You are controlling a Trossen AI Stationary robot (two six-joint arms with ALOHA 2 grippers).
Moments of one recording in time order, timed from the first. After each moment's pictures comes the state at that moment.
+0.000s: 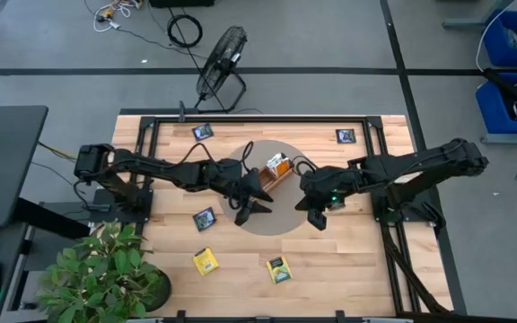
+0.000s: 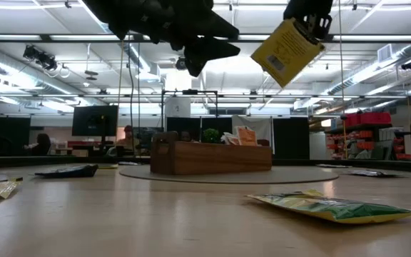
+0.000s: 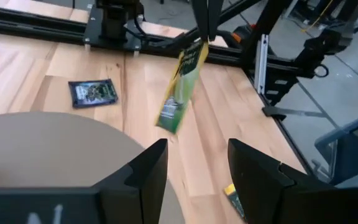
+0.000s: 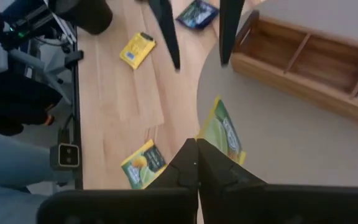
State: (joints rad) left arm 0.00 1.61 0.99 0.26 0.27 -0.17; right arm 0.18 1.28 1.15 -0.67 -0.04 0.54
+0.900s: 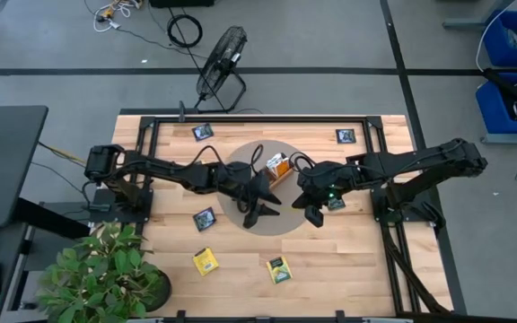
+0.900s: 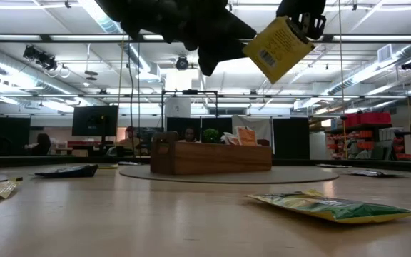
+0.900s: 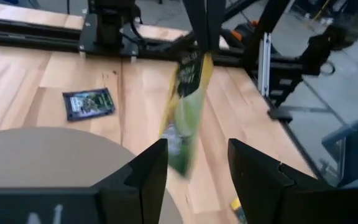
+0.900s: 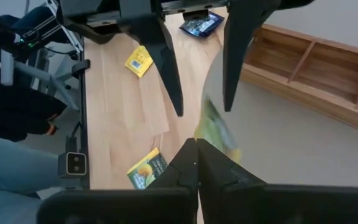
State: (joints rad) left arm -0.02 1.70 1.08 0.24 0.25 -0.13; right arm 0.15 1.29 1.16 -0.64 -0.07 0.54
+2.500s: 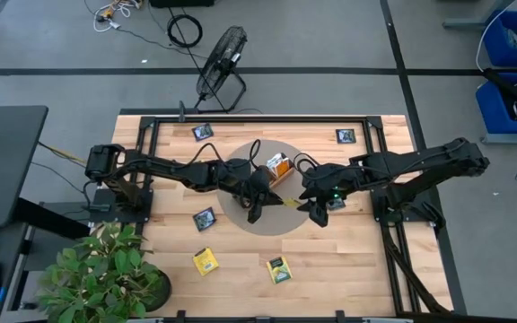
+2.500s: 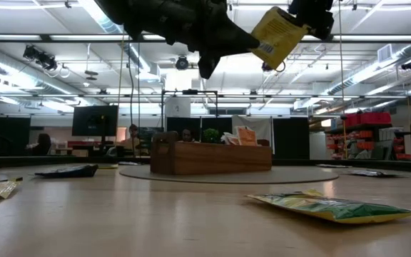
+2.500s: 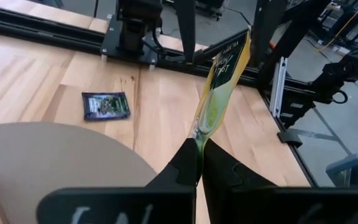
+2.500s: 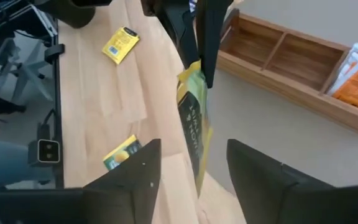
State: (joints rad) left arm 0.00 1.70 1.08 0.28 0.20 -0.24; right arm 0.17 1.27 1.16 -0.74 0.00 0.50
